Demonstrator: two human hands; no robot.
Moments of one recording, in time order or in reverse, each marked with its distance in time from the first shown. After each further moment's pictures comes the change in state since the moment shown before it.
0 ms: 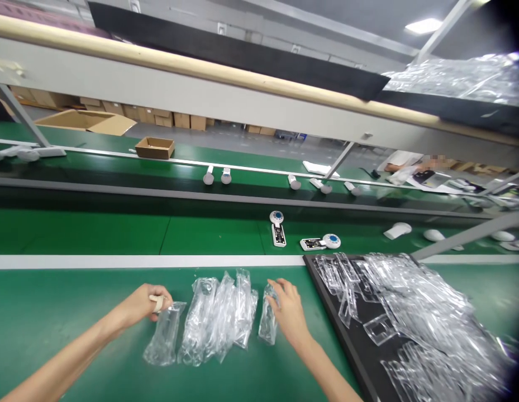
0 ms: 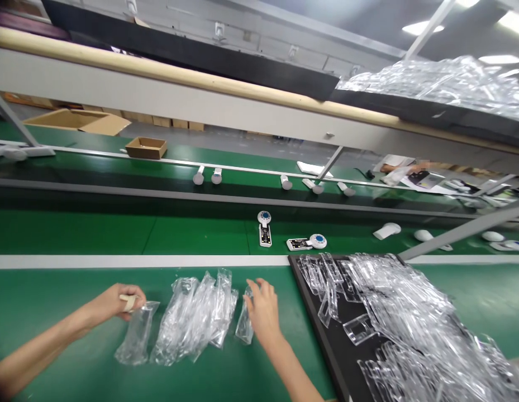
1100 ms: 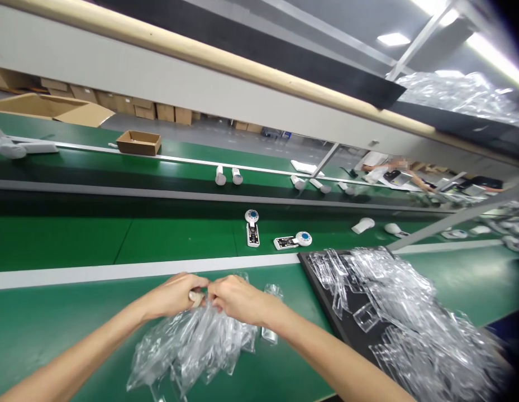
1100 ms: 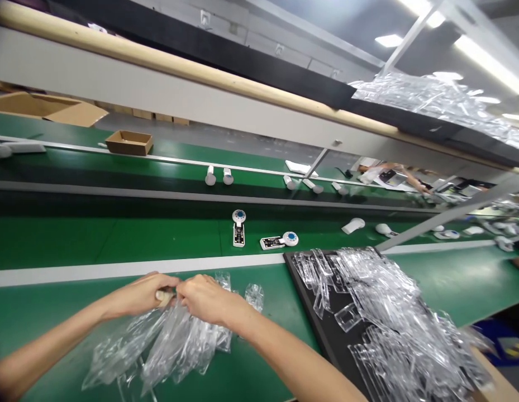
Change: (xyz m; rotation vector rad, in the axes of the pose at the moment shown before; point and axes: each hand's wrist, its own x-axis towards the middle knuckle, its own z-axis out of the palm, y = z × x) left_hand 0.025 0.071 0.005 0.434 -0.283 0.522; right_hand 0.045 -0.162 -0.040 0.002 -0.590 -0.539
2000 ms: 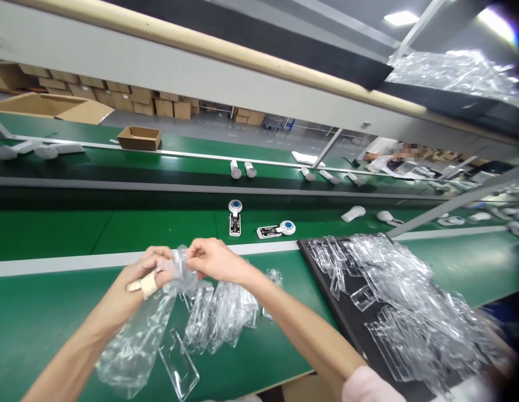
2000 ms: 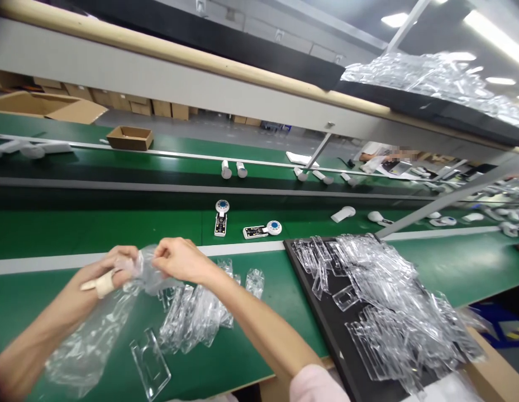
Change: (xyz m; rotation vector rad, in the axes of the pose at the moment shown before) left_hand -0.079 0.011 -0.005 -0.428 0.654 -0.036; right_hand 0.029 -0.047 -0.015 0.634 0.221 0.058
